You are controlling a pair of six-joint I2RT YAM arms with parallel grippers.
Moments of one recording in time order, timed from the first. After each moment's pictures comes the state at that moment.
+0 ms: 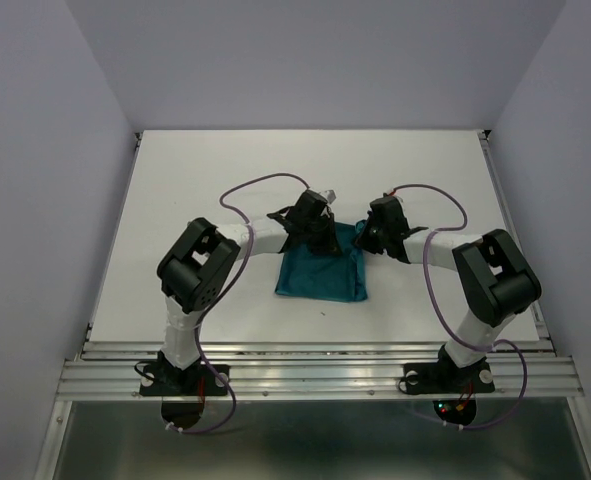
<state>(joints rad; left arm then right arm) -0.74 1.94 1.22 -0.08 0.27 -0.70 0.42 1.71 0.83 0.08 0.06 0.79</state>
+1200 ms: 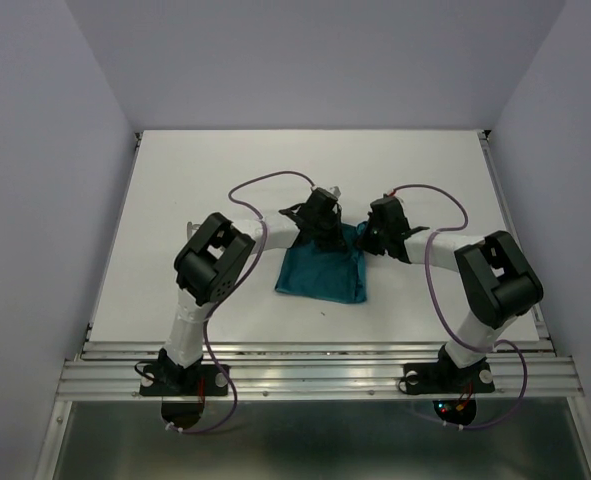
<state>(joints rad) -0.75 2.09 1.35 -0.07 0.20 -0.75 0.42 1.69 0.83 0.05 0.06 0.78</state>
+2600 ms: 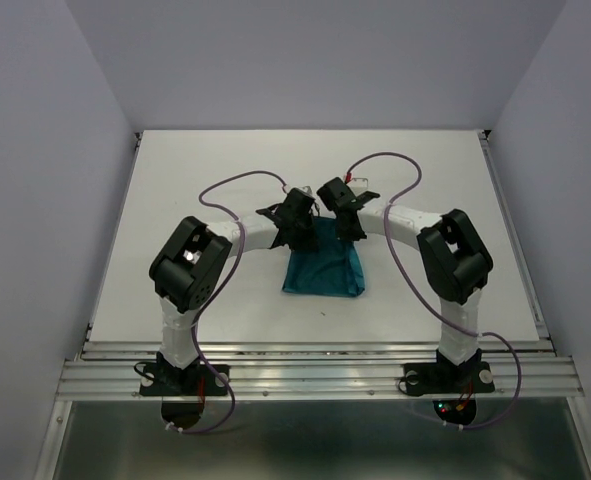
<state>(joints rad) -0.68 1.94 1.20 -0.18 0.05 -0.70 0.61 1.96 1.36 -0.56 0.47 0.66</state>
